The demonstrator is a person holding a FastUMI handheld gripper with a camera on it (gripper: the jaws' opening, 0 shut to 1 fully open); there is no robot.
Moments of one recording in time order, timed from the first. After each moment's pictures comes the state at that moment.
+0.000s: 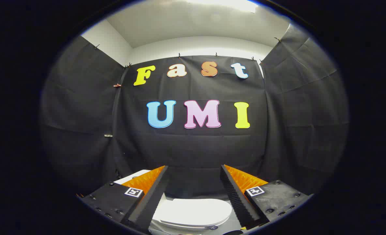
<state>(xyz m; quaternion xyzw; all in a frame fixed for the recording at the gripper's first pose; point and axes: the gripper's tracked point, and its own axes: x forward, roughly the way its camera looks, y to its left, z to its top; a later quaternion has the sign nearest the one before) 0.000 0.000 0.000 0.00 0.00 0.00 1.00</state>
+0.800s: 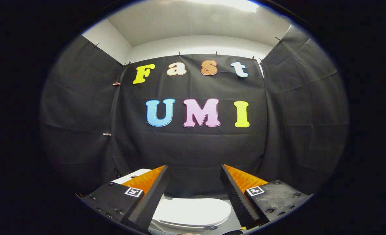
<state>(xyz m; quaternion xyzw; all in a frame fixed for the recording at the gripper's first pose) 0.004 0.001 -0.004 -0.01 0.01 0.00 1.00</state>
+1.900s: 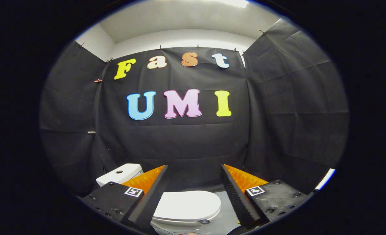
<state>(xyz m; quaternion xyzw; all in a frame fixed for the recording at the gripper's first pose) -0.006 -0.074 -0.047 0.02 0.05 -0.09 0.99</state>
